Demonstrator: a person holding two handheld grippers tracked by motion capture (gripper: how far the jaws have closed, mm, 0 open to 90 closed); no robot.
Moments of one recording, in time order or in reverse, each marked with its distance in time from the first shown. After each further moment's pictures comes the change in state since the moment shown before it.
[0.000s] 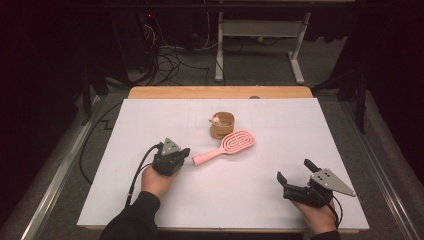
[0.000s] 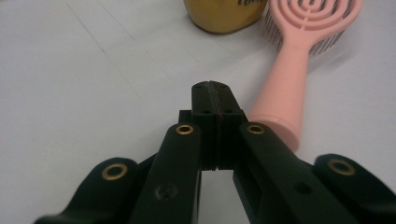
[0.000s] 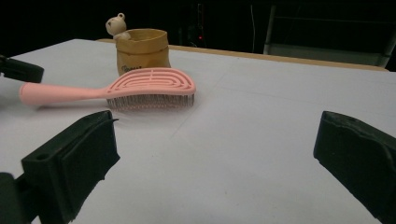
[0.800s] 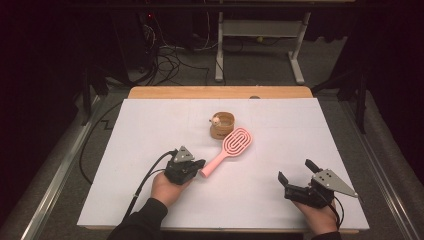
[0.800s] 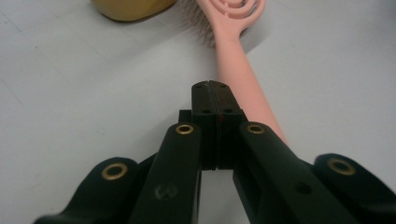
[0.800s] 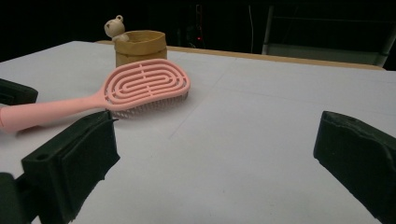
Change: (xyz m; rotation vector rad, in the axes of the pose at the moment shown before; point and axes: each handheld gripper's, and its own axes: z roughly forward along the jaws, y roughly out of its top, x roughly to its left) left arm -0.042 -0.003 0.000 0.018 -0.150 0.091; right arm -0.001 0.000 -0.003 -0.002 -0.005 0.008
